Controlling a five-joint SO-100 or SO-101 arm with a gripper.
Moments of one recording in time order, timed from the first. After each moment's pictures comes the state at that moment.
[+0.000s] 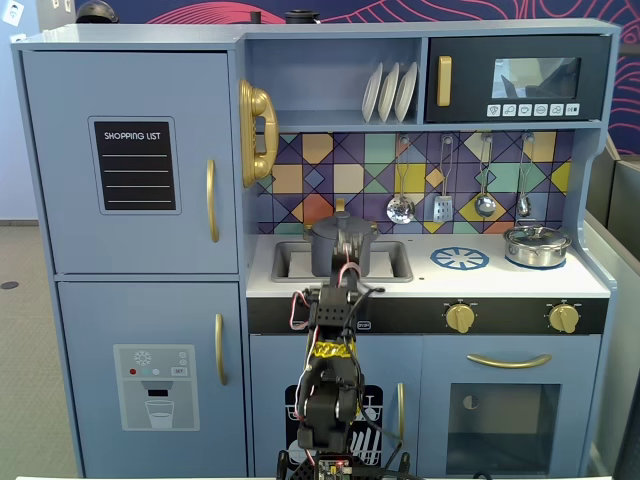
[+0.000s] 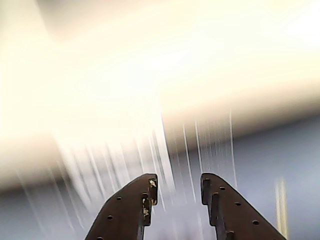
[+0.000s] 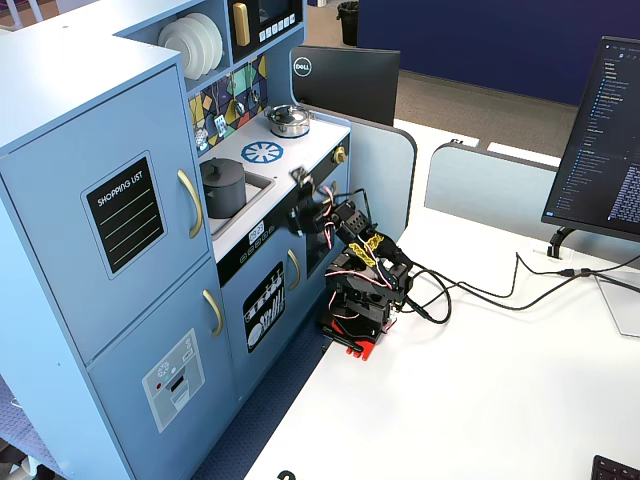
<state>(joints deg) 5.7 169.9 139.2 48.4 -86.3</state>
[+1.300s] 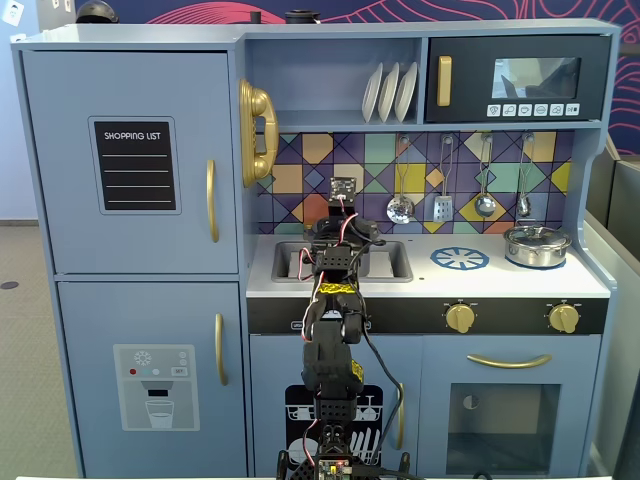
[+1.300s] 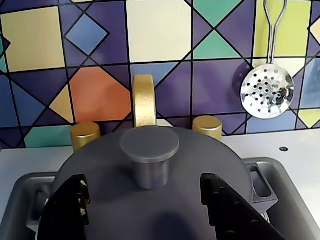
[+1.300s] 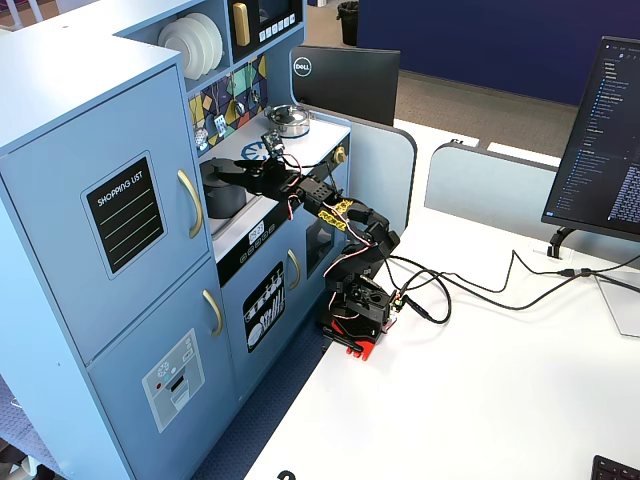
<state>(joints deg) 4.2 132.5 118.1 10.1 -91.9</state>
